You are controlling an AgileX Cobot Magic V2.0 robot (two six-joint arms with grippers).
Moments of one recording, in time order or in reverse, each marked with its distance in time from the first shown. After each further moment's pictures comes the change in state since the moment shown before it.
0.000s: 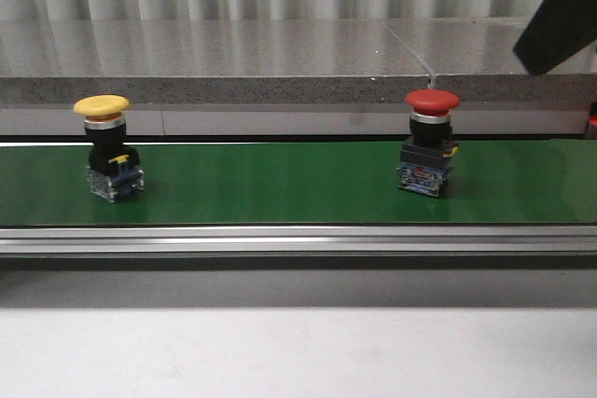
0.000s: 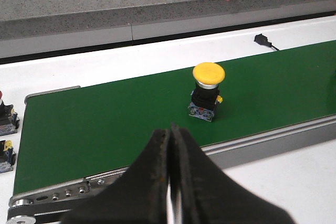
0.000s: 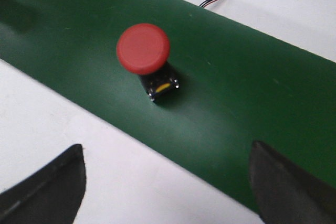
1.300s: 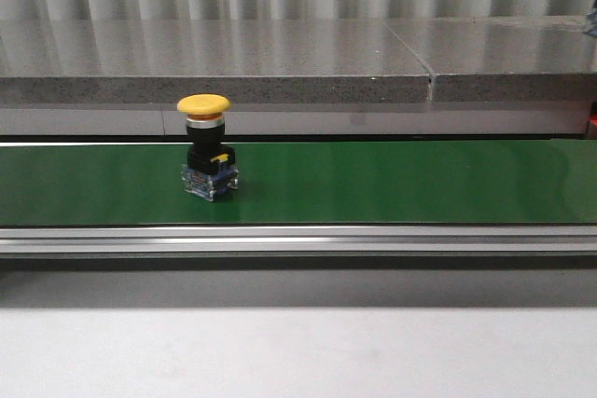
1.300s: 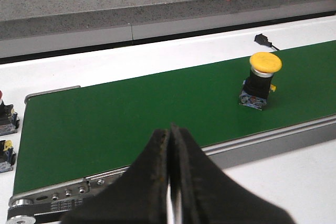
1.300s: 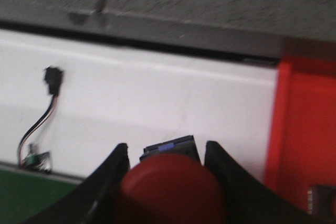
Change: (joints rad) left arm 0.000 0.000 0.000 0.000 0.000 0.000; right arm -0.406 0.484 -0.616 0.006 0.089 0.003
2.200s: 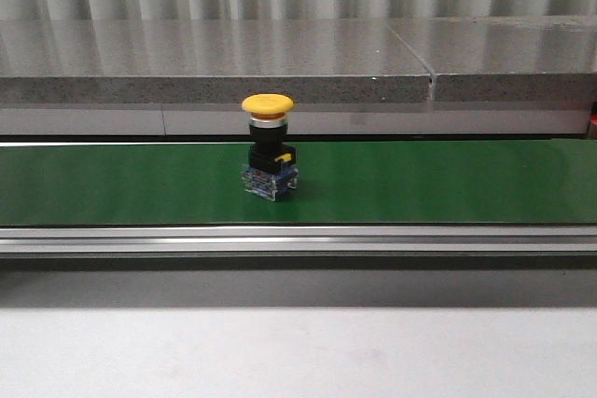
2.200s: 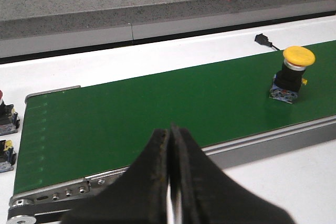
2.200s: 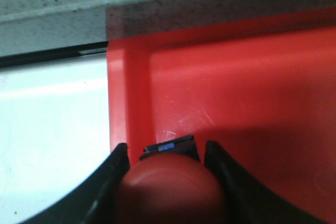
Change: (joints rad) left arm 0.000 0.000 0.000 0.000 0.000 0.000; right arm -0.203 0.488 -0.275 0.000 -0.050 0.031
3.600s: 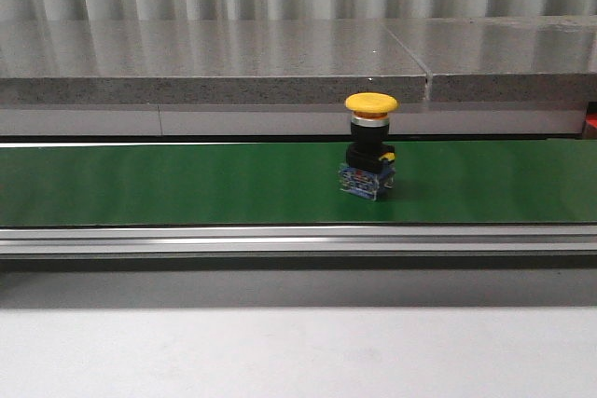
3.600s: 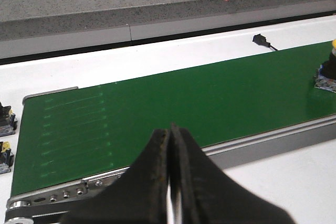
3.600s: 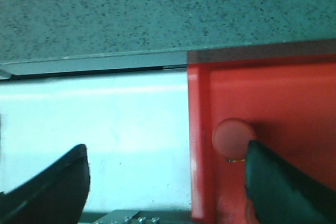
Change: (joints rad) left arm 0.000 0.000 0.000 0.000 0.000 0.000; right arm 0.000 -0.215 -0.133 0.026 0.317 0.049
